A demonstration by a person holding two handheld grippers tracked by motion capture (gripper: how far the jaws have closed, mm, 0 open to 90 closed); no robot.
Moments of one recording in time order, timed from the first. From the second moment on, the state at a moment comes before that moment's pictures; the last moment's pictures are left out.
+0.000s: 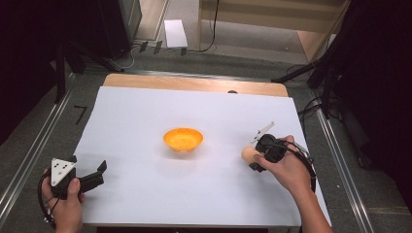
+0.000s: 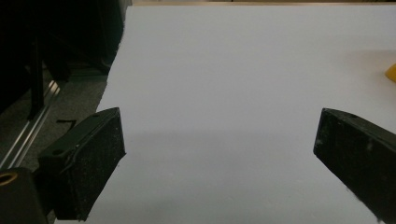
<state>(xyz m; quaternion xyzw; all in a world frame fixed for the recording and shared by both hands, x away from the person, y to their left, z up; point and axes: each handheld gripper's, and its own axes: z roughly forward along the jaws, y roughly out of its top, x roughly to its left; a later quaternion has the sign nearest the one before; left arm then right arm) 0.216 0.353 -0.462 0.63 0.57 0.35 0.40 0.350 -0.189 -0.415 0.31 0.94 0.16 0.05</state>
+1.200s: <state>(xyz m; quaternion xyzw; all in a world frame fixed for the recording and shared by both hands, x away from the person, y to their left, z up) 0.216 0.354 -0.462 0.63 0.57 0.35 0.40 0.390 -0.078 -0.379 0.14 0.97 0.17 0.06</state>
